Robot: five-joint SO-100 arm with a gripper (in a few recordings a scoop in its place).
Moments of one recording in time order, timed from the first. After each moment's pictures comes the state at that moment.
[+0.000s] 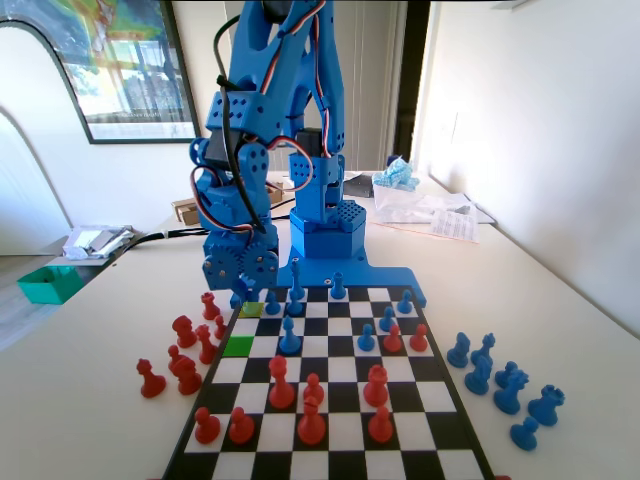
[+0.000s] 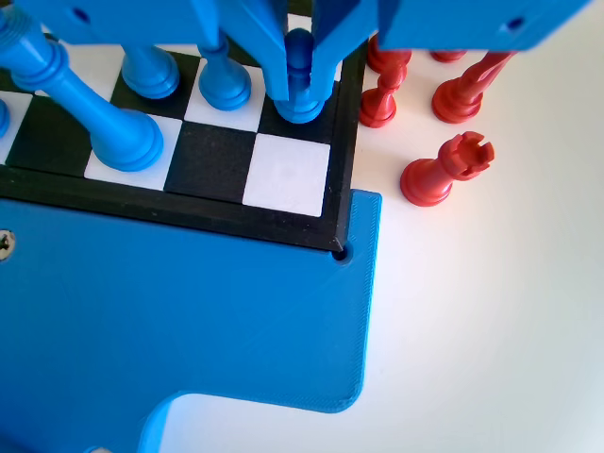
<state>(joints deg) 32.1 87.2 139.1 32.5 -131.0</state>
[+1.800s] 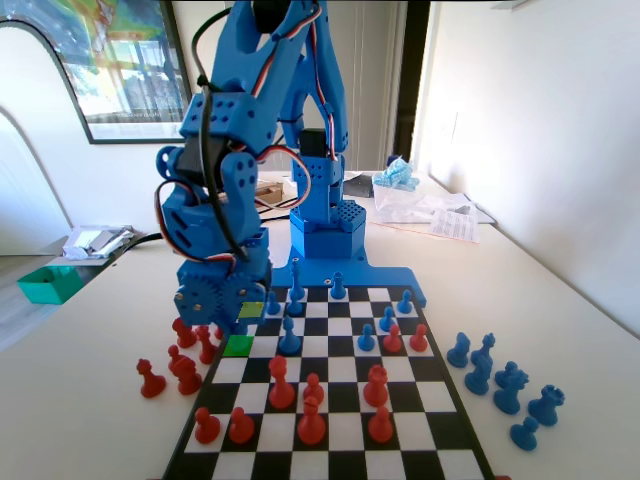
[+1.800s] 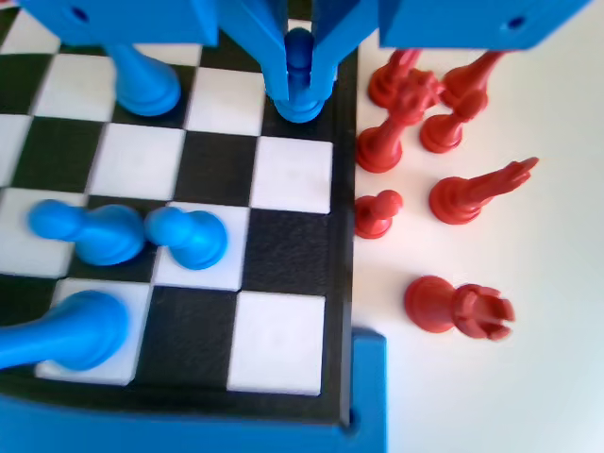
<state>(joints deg) 25.7 74.9 119.1 39.2 -119.7</state>
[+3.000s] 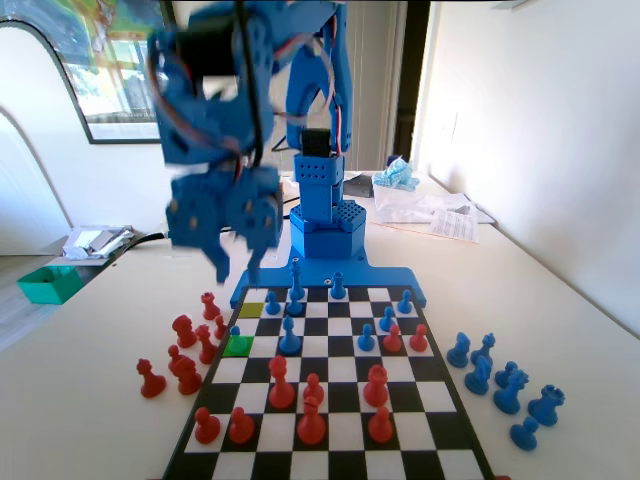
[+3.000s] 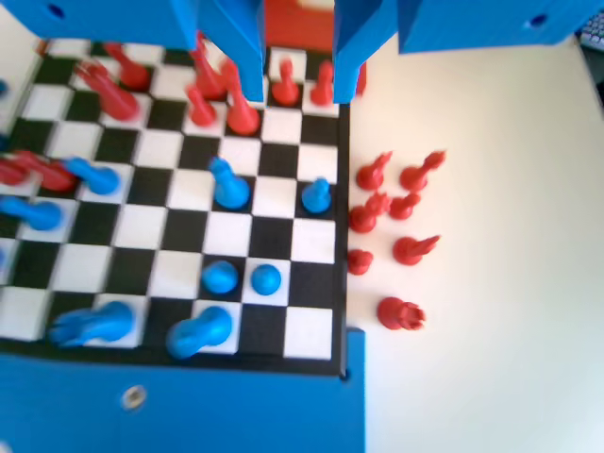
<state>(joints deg) 20.7 97.5 113.5 63.4 -114.9</state>
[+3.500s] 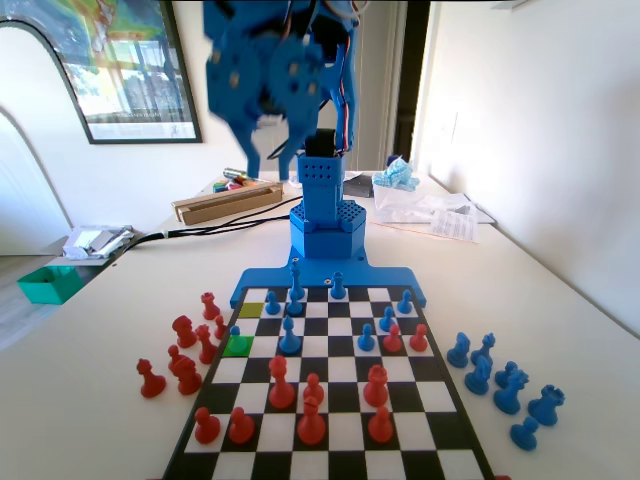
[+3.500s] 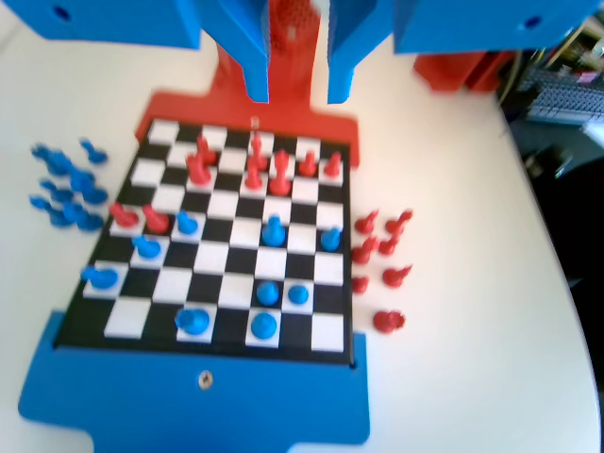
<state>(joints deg) 14.8 125.1 112.2 81.3 -109.2</state>
